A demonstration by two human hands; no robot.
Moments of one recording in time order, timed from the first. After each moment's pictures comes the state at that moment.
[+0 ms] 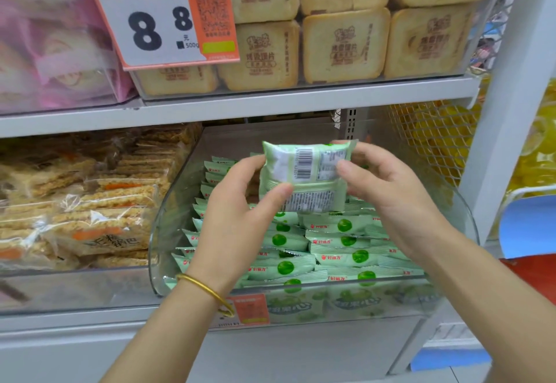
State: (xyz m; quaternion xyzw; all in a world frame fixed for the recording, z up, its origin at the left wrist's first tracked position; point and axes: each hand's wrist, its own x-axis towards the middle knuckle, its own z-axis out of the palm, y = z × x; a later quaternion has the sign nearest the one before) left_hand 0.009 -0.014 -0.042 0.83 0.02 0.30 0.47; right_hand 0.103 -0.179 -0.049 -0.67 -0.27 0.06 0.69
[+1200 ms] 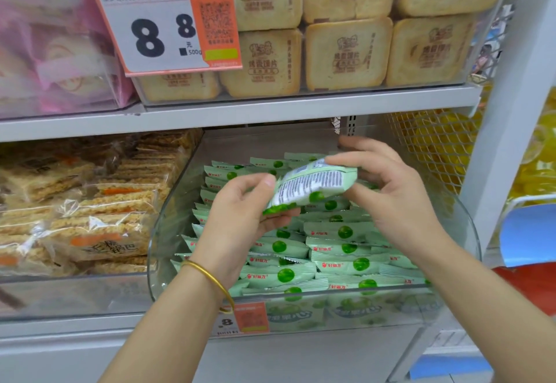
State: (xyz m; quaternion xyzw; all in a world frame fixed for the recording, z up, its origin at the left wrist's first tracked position) left_hand 0.024 -0.014 -0.041 0.64 0.15 0.17 0.73; right_hand 0.109 -0.178 -0.049 -0.73 -0.34 -0.11 0.58
